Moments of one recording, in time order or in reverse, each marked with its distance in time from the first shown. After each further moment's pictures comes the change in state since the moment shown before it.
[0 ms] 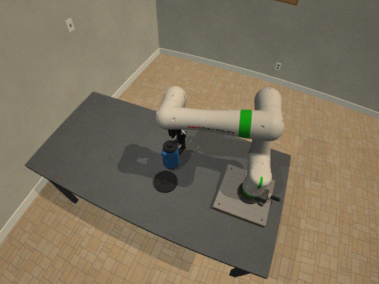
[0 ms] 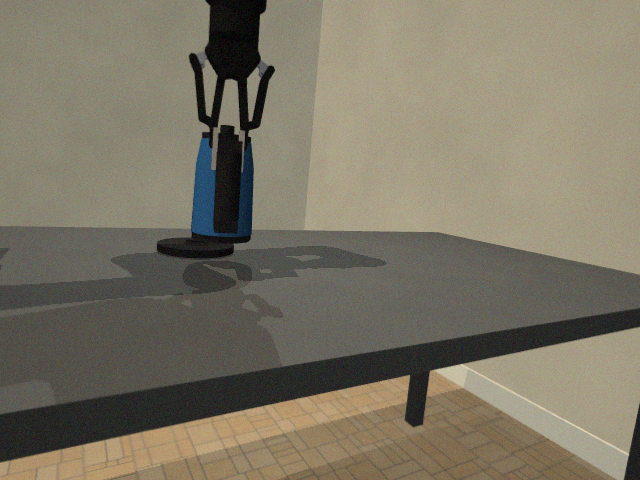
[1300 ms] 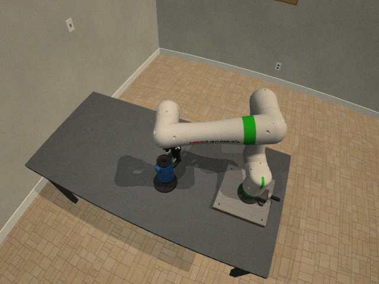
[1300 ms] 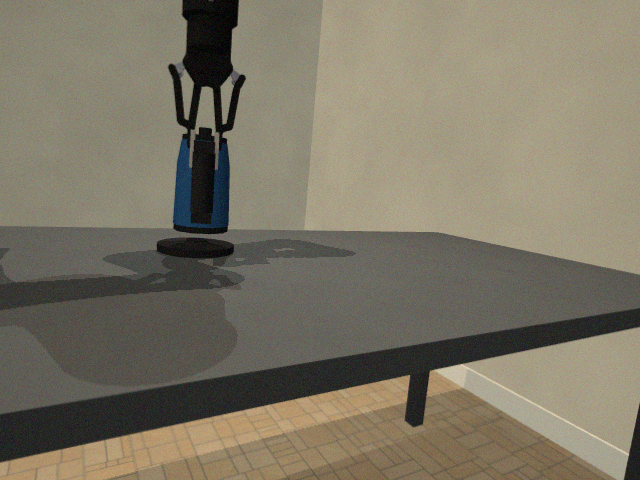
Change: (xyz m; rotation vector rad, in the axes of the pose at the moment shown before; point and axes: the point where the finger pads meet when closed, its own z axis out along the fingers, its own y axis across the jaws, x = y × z) arm -0.095 0.037 0.000 0.000 0.000 0.000
